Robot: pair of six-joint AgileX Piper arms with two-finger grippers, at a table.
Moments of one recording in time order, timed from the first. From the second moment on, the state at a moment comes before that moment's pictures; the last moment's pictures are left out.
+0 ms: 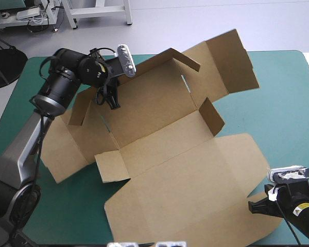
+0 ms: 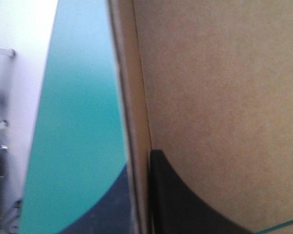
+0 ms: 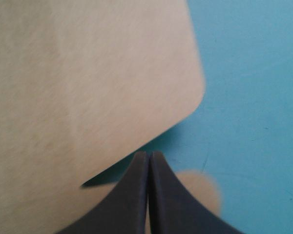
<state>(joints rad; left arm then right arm) -0.45 1.71 -1.88 0.08 1.12 0.88 0.01 0.45 -0.50 0.15 0.91 -0.18</state>
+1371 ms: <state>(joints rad) -1.08 1.60 -1.22 1.26 0.84 -0.18 0.01 0.45 -0.56 0.15 0.89 -0.16</state>
